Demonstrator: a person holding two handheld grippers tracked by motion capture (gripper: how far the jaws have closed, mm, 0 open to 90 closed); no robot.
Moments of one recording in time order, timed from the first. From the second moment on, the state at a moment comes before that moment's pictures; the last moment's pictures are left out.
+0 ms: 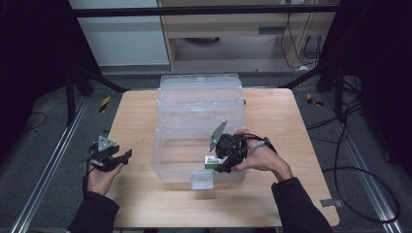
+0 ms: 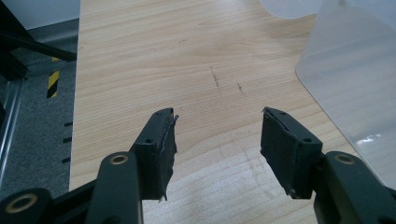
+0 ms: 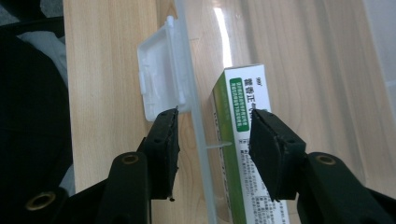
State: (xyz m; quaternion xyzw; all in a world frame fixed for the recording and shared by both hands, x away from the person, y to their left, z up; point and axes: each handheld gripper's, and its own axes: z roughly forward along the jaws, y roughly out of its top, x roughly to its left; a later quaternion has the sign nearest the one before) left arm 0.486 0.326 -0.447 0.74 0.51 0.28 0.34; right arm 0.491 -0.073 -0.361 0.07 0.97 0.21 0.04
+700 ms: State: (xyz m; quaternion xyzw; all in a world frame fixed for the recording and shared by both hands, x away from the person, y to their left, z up) left arm 0.484 0.323 -0.440 0.73 0.51 0.28 0.35; right arm 0.489 -0.050 -0.384 0.05 0.98 0.17 0.01
